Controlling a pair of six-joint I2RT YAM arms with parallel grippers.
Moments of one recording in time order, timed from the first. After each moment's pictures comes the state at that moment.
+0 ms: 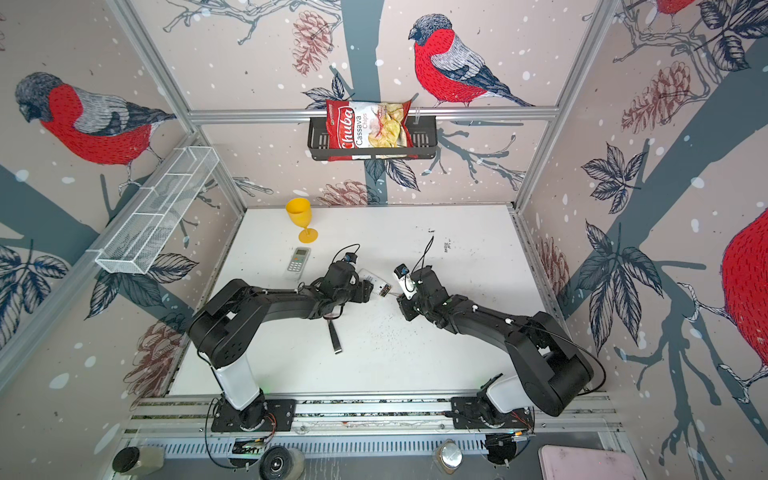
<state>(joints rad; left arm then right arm) -0.64 1.81 0.84 0.21 -0.03 -0.42 0.67 1.44 0.65 0.00 -0.12 -0.03</state>
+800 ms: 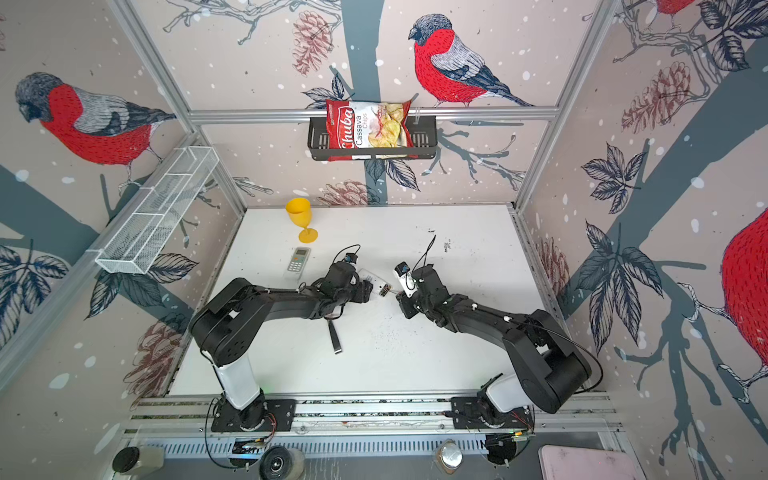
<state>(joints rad) -0.64 1.82 0.84 0.22 -0.03 -0.42 0.66 1.45 0.65 0.04 -0.14 -0.02</state>
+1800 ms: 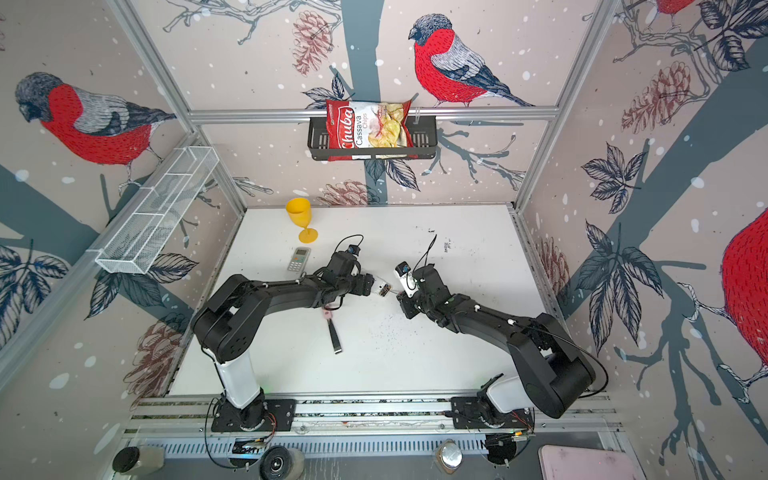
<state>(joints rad) -0.61 1.85 0.97 0.08 -0.02 -0.31 0.65 1.42 0.65 0.00 -0.14 -0.02</state>
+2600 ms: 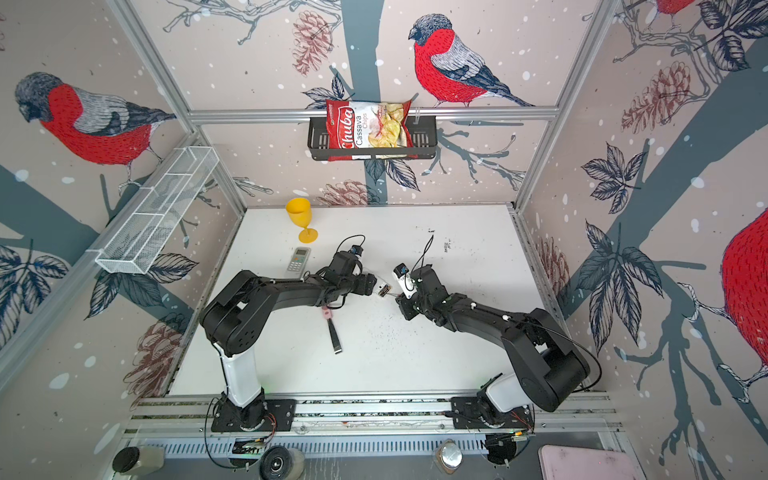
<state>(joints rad) -0.61 1.91 0.99 0.14 0.02 -0.31 0.66 1.46 0.66 0.00 -0.16 -0.02</state>
